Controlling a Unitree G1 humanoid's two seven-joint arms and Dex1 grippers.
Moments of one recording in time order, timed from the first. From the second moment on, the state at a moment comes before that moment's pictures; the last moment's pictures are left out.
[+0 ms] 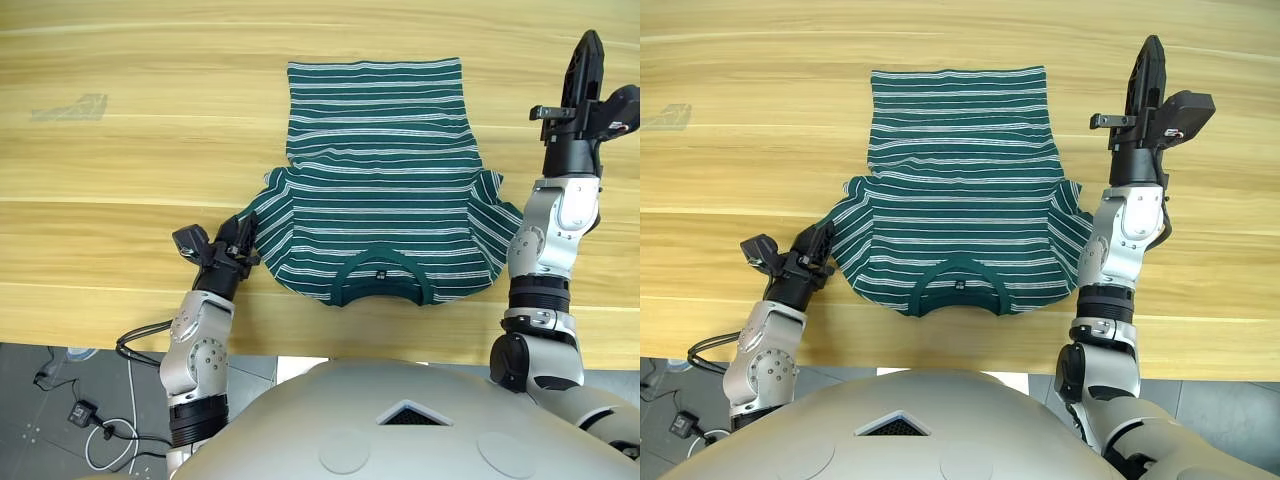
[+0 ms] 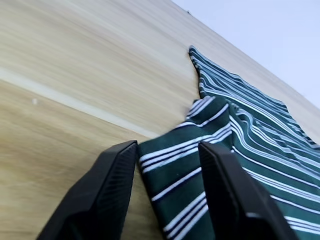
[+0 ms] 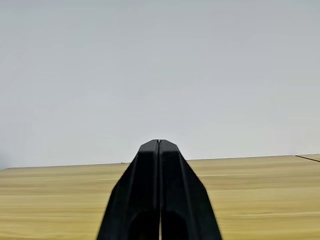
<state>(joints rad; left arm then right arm) 0.46 0.10 0.16 -0.25 -0.57 0.30 -0.30 -0.23 -0.15 -0.23 0.33 0.29 -0.51 0.29</state>
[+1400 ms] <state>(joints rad) 0.56 0.10 0.02 -0.43 -0.49 0.15 -0.40 -0.24 -0.15 -0.20 0.38 0.29 -0.52 0.30</state>
